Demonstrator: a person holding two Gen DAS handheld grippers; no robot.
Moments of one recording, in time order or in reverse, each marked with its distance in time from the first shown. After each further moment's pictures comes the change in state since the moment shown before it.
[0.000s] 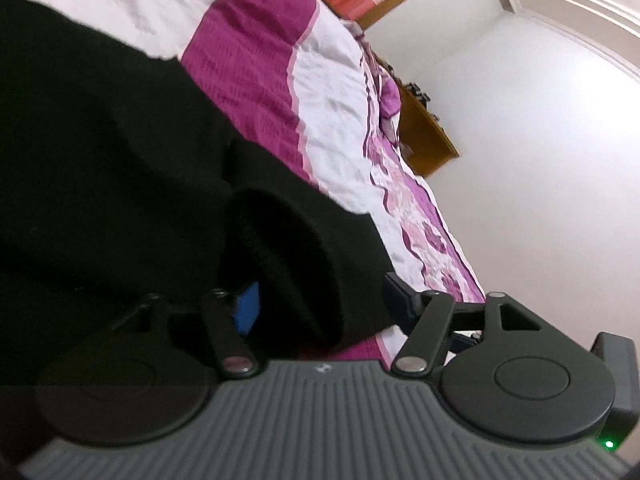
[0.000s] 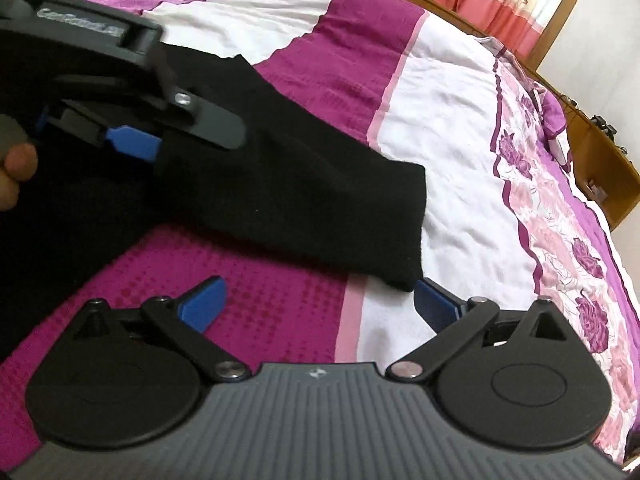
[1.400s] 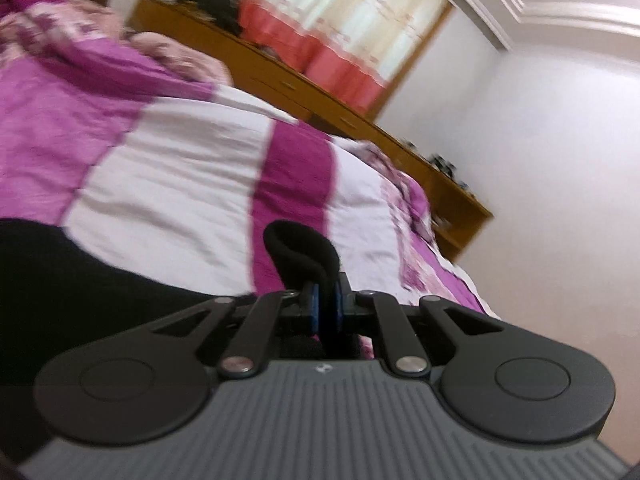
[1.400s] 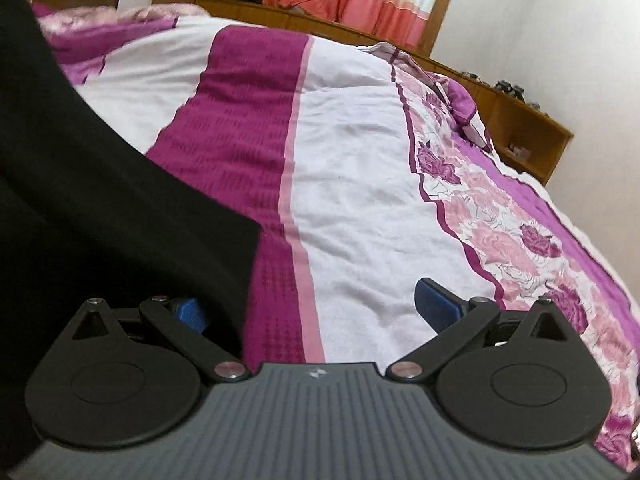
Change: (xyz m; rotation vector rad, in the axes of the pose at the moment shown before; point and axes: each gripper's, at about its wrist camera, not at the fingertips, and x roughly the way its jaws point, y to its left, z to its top) left arm -0.153 -0.014 0.129 0.173 -0.262 0.166; right arm 0.040 -0.011 0.063 0.278 -0.092 -0.245
